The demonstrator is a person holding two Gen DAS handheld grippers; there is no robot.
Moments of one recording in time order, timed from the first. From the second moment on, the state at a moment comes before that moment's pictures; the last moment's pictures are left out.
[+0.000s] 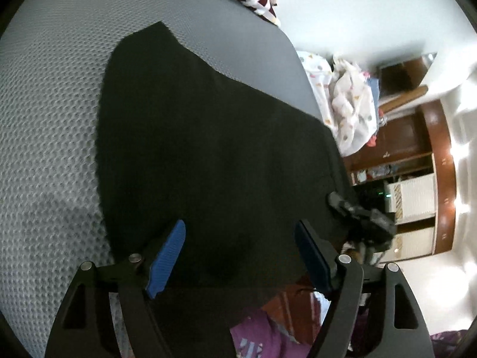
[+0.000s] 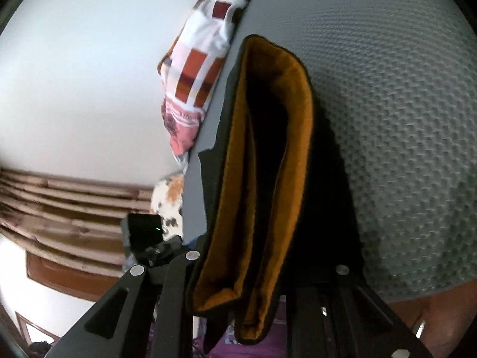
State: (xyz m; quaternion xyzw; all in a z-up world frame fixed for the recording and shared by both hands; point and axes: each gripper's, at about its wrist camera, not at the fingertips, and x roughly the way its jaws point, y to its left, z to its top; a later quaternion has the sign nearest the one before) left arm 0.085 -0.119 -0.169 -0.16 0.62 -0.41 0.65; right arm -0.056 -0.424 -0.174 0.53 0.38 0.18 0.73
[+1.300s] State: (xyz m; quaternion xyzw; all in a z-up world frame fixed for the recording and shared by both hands) left arm 0.113 -0.026 -0.169 -0.22 0.56 -0.34 0.72; right arm -0.027 -0.409 -0.189 0.45 0.44 0.16 0.76
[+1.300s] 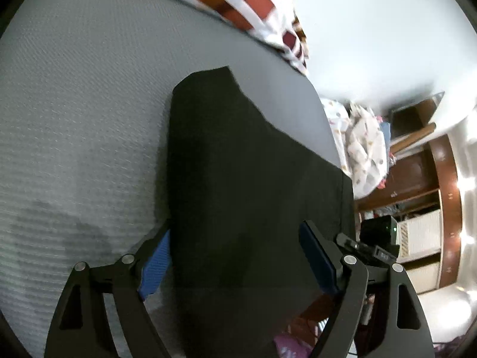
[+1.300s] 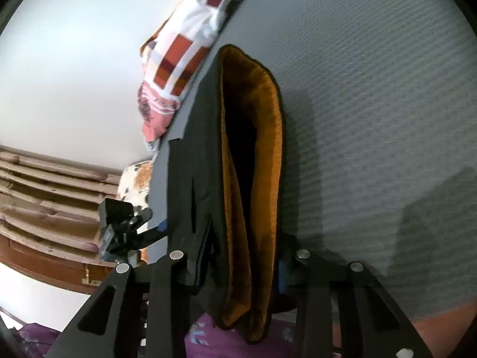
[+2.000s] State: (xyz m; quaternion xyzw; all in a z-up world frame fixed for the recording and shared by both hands) left arm 0.100 0.047 -0.142 -0.21 0.52 -0.30 0.77; right arm -0.039 -0.355 -0.157 0.55 0.38 0.28 0.69
